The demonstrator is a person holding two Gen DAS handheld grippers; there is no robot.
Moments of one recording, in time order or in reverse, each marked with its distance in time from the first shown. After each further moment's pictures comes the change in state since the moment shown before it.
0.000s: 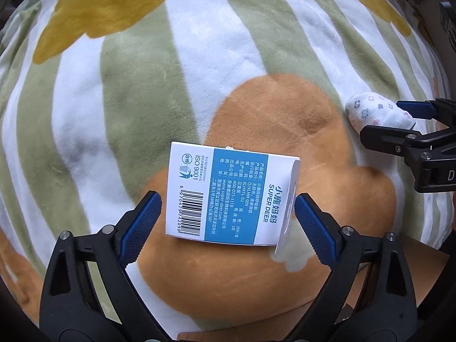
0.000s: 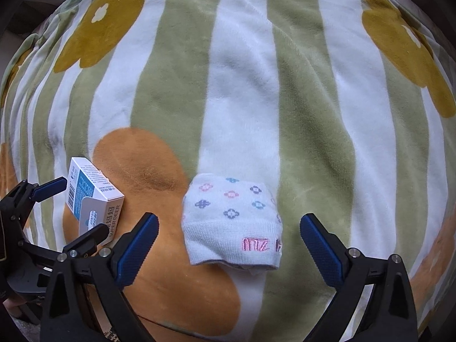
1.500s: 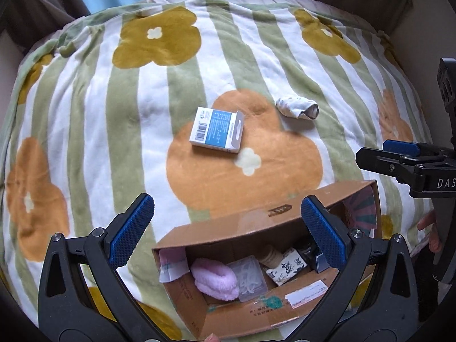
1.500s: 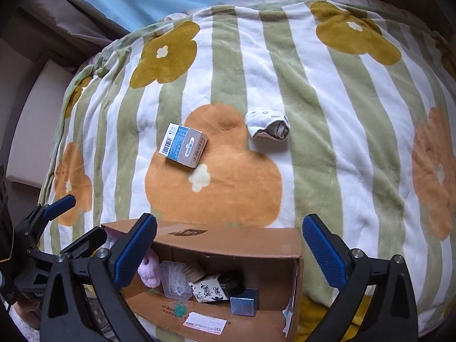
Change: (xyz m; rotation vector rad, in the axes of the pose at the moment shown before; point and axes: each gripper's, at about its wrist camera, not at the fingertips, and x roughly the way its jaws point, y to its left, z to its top) left arm -0.188 -0.024 -0.139 -0.069 -0.248 0.015; right arm -0.138 0.014 -0.142 -0.005 -0.183 0.205
